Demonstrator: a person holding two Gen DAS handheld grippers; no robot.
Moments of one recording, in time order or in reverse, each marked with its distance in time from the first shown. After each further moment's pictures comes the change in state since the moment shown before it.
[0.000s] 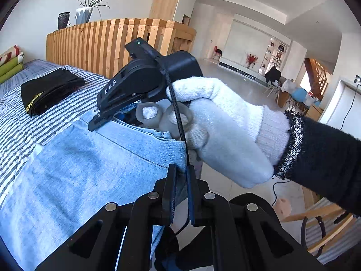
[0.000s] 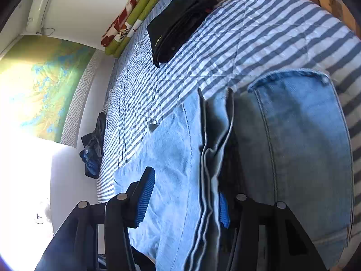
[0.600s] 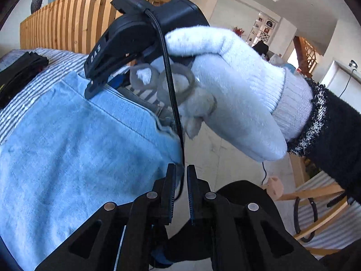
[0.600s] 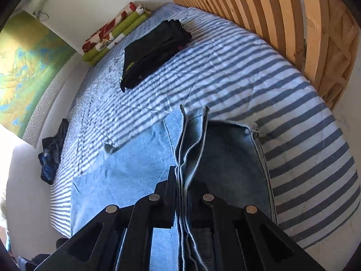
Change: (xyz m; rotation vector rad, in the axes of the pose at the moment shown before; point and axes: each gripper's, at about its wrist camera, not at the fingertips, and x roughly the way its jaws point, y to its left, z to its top) left arm 0.070 -0.025 -0.009 0.035 0.206 -0.124; right arm -0.045 -0.032 -0.002 -0.113 -0.095 -0.307
